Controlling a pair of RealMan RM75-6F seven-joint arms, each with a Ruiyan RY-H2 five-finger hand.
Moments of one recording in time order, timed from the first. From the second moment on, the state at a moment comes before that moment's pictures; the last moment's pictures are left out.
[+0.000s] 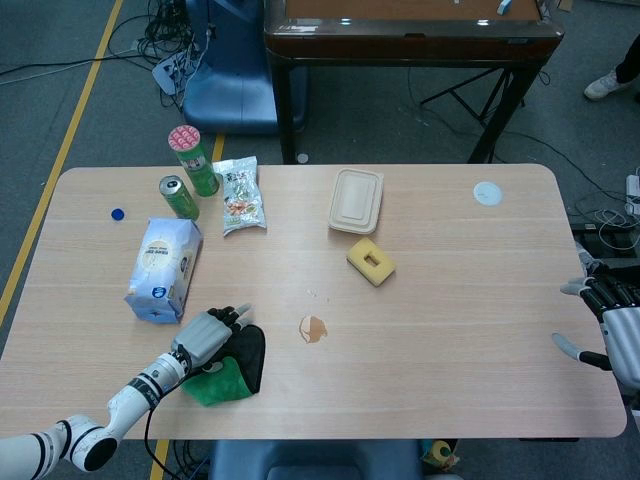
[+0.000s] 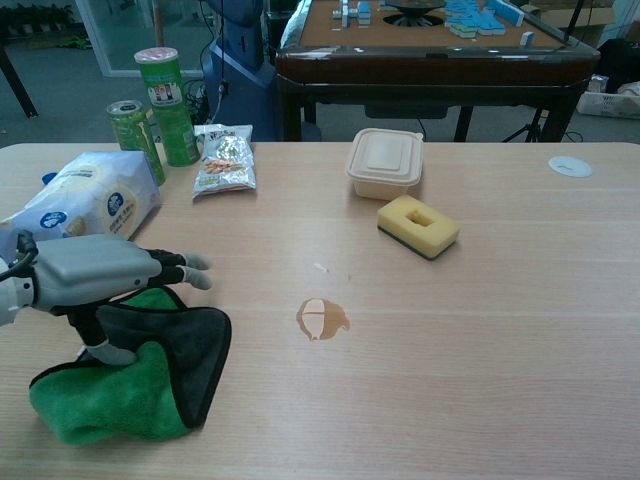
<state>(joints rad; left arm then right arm) -0.66 -1.45 -0.02 -1.48 1.37 0.78 0.39 0.09 -0.91 0.07 -1.73 -1.54 1.51 -0.01</state>
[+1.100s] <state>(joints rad) -0.66 -1.51 0.05 -1.40 1.43 0.84 0.32 0.08 -0.90 0.08 -1.74 -1.55 1.52 -0.01</state>
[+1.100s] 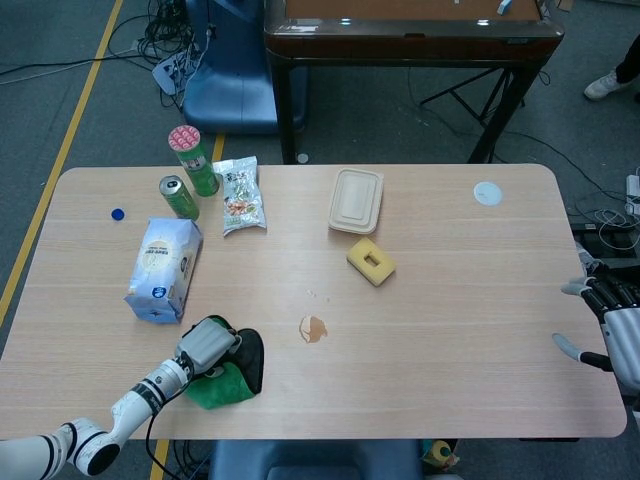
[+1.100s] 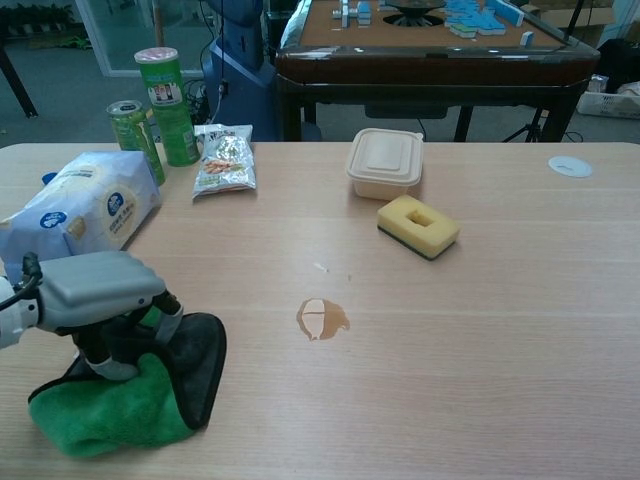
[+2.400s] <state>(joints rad) -0.75 -1.40 -0.11 -1.47 1.52 0.97 -0.19 0.08 -0.90 0.08 -1.73 -1.55 1.53 0.01</state>
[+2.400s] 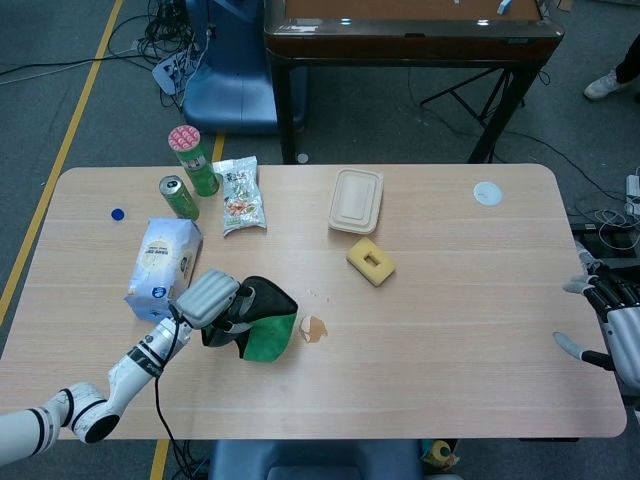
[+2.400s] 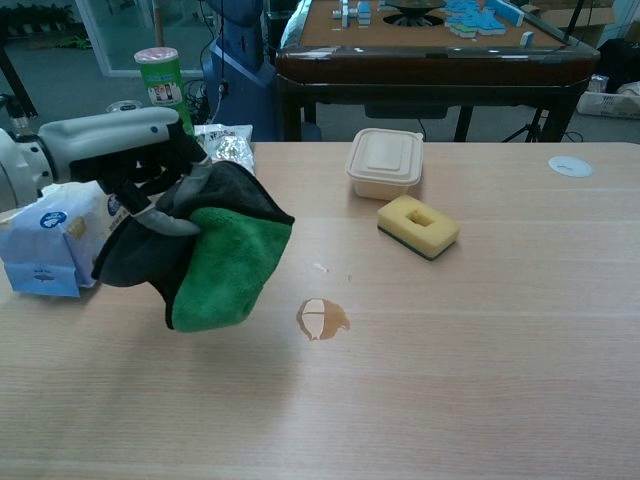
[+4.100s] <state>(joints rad) -0.99 -1.82 -0.07 -0.91 1.46 0.70 0.04 0.10 -0.91 0.09 -1.73 -1.51 1.48 -0.01</state>
